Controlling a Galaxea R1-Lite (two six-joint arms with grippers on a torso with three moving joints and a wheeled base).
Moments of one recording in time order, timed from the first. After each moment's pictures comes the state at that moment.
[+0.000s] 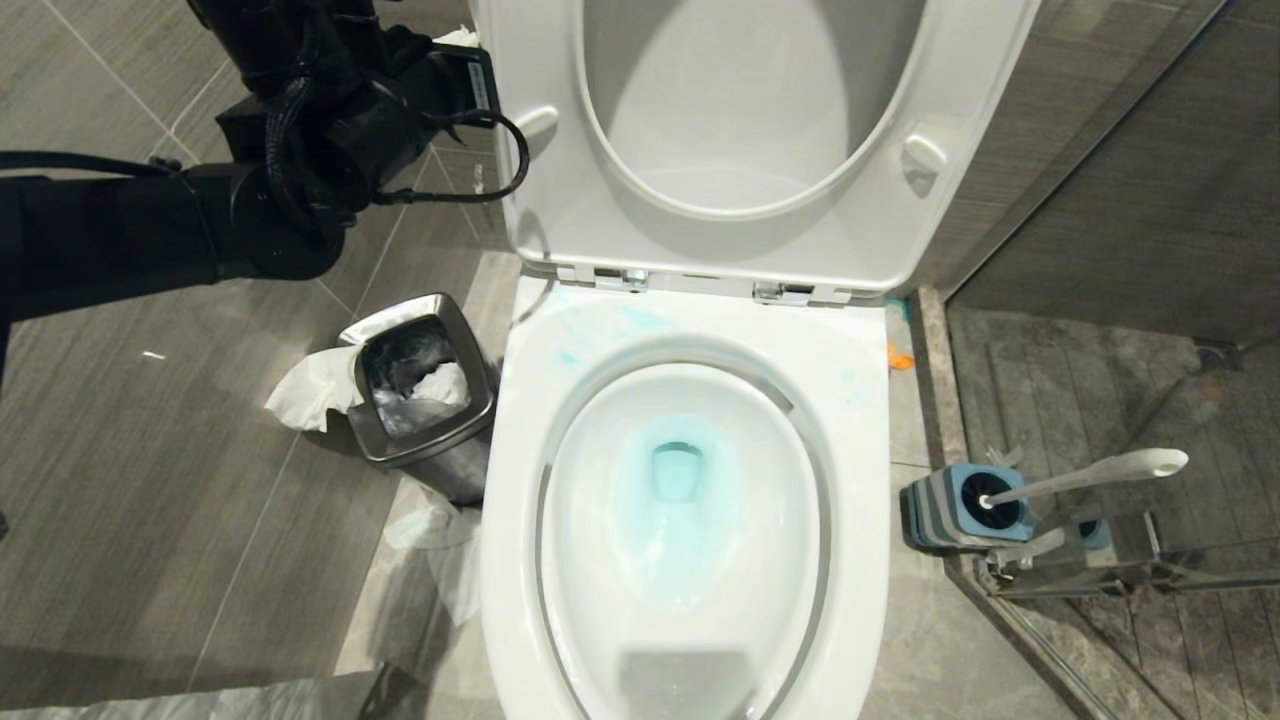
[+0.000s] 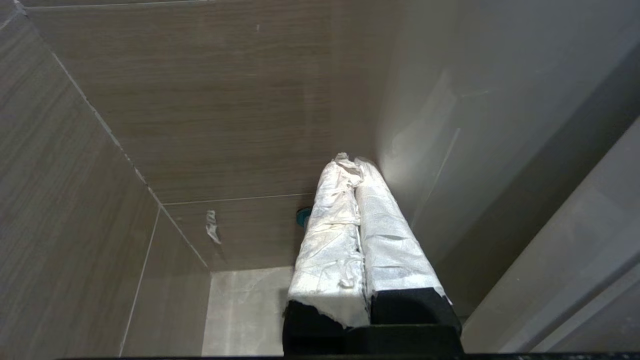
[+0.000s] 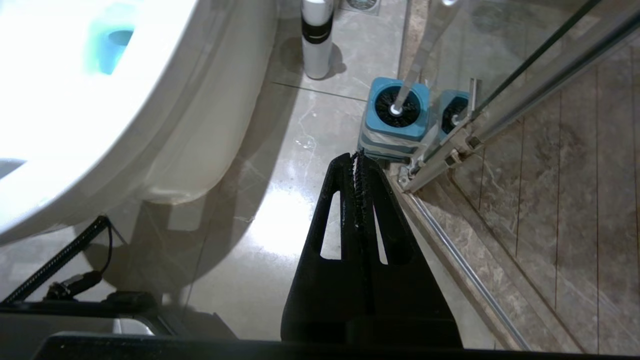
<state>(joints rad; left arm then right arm) -0.37 2.06 -1.96 -0.53 0.03 0.19 0.01 0.00 0.00 0.01 -0.01 0.00</state>
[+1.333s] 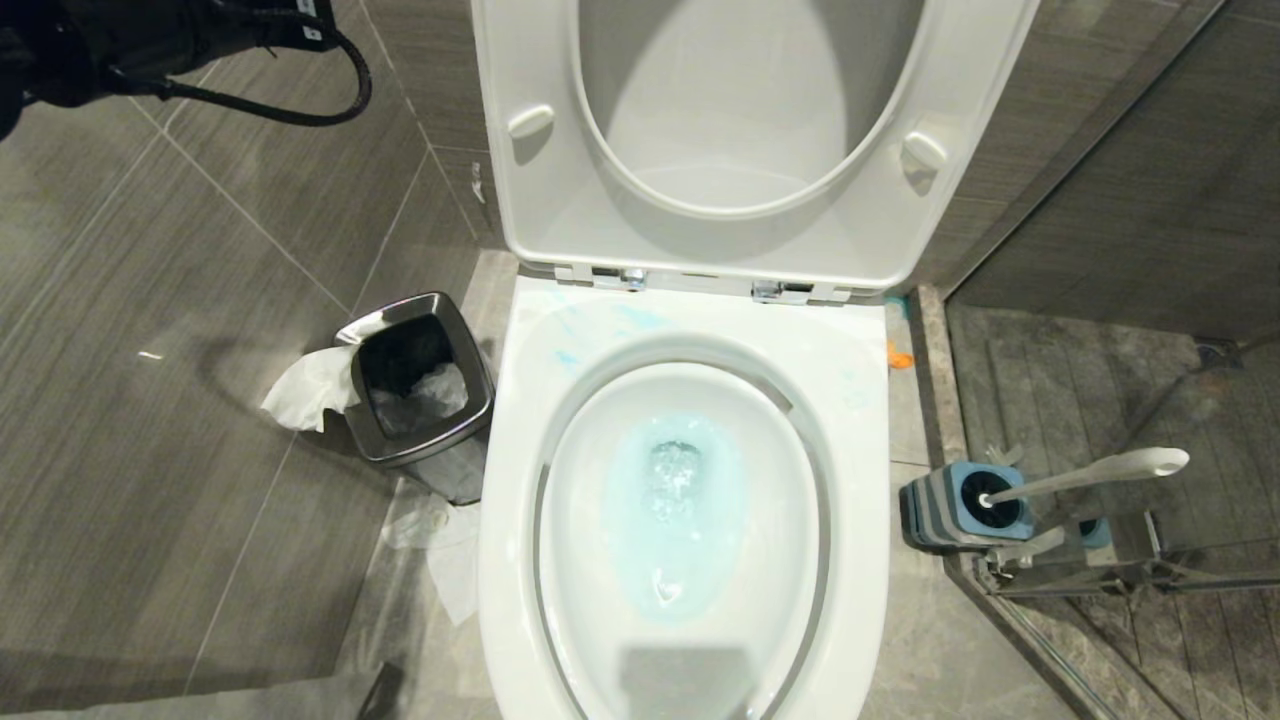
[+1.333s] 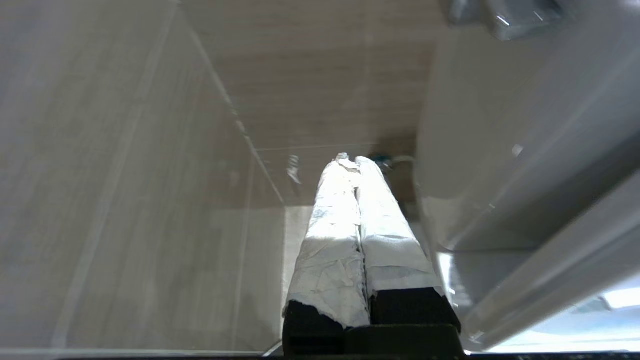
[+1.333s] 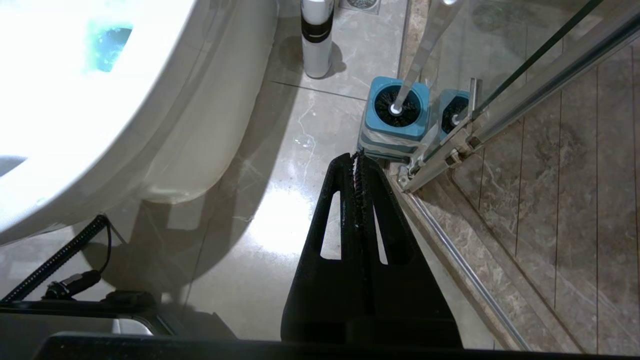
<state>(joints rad) -0.24 1.77 -1.94 -0.11 0.08 0.20 0.01 0.00 0.00 0.01 -0.01 0.00</state>
